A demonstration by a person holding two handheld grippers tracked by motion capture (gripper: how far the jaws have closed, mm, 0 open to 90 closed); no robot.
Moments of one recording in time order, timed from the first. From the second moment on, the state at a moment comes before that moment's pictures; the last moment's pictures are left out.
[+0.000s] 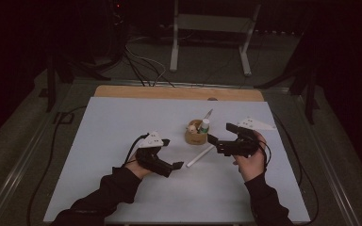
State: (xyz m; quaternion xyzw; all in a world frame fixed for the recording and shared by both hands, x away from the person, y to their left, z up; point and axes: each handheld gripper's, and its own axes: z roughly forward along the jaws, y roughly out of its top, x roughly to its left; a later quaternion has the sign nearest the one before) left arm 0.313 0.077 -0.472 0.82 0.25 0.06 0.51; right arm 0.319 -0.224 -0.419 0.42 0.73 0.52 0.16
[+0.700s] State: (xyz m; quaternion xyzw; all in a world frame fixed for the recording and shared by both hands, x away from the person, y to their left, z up) left arm 0.319 0.032 -0.491 0.81 0.29 0.07 0.50; right arm 0.318 -0.225 -0.418 0.42 0.73 0.52 0.17
